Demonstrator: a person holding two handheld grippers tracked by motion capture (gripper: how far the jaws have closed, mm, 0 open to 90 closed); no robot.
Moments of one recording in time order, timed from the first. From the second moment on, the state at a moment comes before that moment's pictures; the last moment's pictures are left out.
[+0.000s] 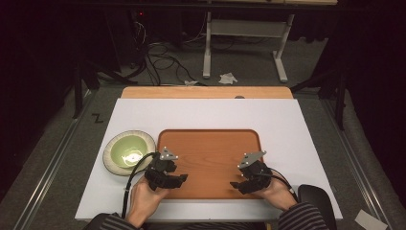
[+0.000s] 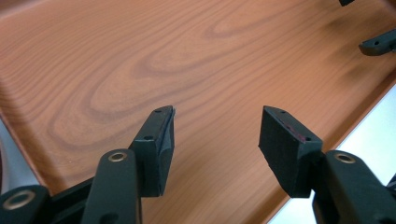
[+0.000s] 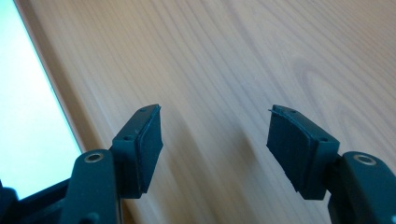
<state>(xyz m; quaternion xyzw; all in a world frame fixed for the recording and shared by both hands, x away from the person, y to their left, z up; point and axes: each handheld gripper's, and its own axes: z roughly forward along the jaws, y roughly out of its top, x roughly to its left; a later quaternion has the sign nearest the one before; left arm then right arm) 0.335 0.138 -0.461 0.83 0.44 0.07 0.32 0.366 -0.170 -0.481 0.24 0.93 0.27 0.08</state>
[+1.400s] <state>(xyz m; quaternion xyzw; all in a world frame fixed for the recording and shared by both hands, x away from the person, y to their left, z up) 0.328 0.143 -0.453 0.83 0.43 0.13 0.34 0.366 -0.176 -0.477 0.25 0.92 0.28 0.09</state>
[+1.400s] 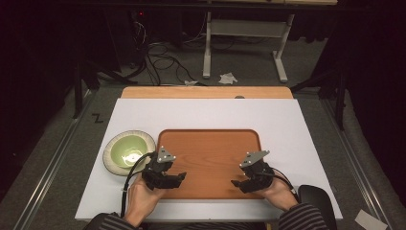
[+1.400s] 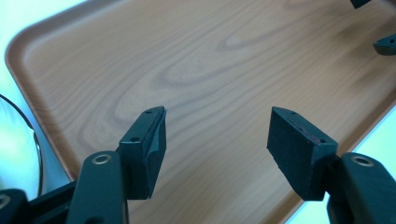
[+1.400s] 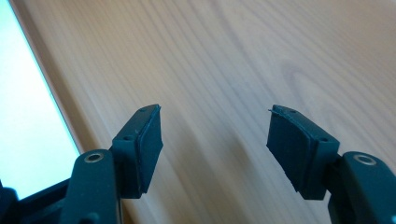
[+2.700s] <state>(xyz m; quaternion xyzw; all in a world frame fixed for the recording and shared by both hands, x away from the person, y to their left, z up) 0.333 0.173 -0.442 0.81 0.46 0.16 0.33 0.379 -0.197 -0.469 0.32 0.89 0.31 0.13</state>
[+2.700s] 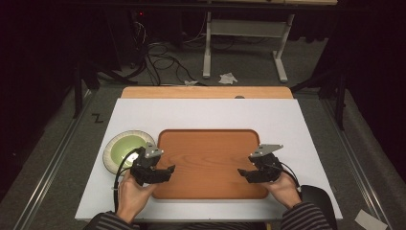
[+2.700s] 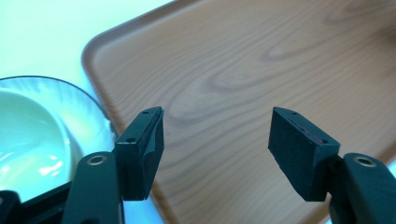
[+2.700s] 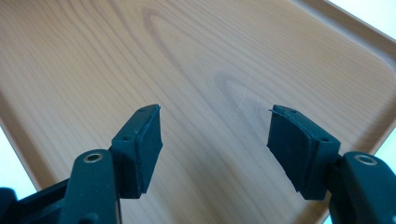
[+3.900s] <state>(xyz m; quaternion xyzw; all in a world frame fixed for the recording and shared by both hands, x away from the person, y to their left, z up) 0.343 0.218 -0.436 0.77 0.52 0.17 0.33 0.379 -0.196 -0.470 0.32 0.89 0.31 0.12</state>
